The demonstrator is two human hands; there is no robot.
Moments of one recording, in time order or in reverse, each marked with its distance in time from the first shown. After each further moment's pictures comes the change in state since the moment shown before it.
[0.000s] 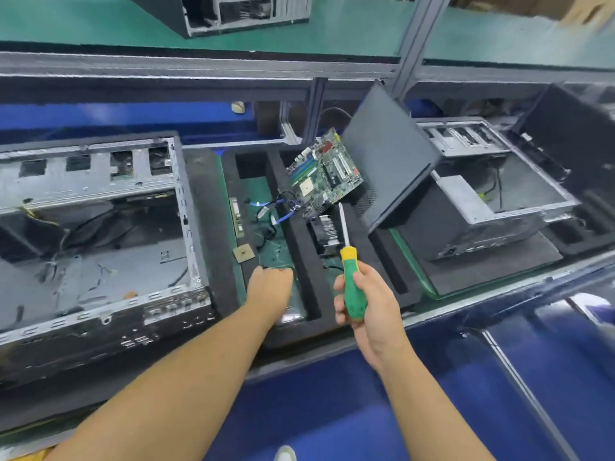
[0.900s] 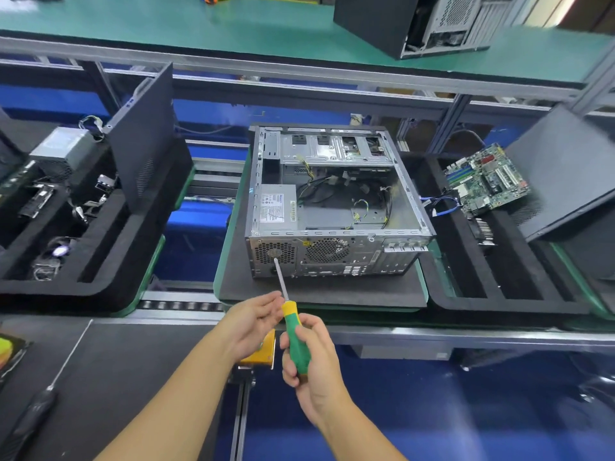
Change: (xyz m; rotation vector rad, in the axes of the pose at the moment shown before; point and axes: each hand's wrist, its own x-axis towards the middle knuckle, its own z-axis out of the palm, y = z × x) left_hand -0.332 -0.303 0.046 -2.269 0.130 -0.663; right_hand -0.228 0.222 0.289 0.062 -0.291 0.442
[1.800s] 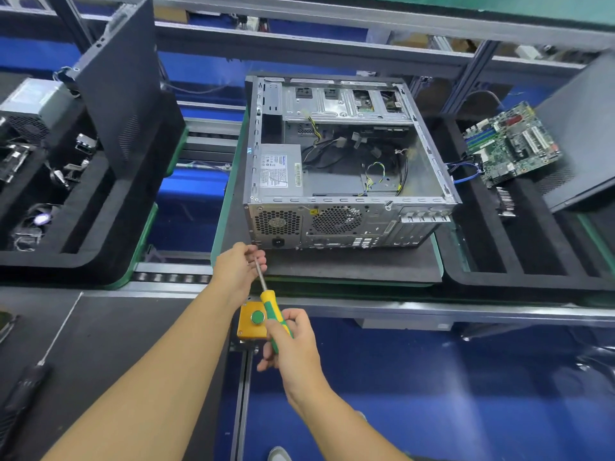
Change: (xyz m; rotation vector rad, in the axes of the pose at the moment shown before) left_hand 0.046 0.030 0.000 0.055 0.325 0.194; right_hand 0.031 0.055 0.004 -0.258 0.062 0.029
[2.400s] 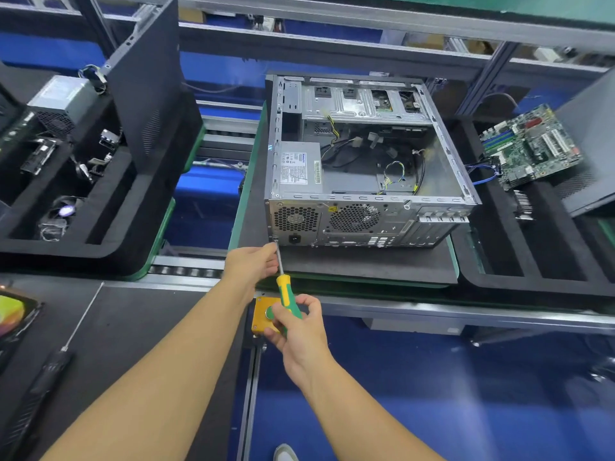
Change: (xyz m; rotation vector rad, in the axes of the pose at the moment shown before) left_hand -0.011 0.002 -0.014 0.288 0.033 0.117; right_hand 0.018 -0.007 0.024 0.292 0.179 0.146
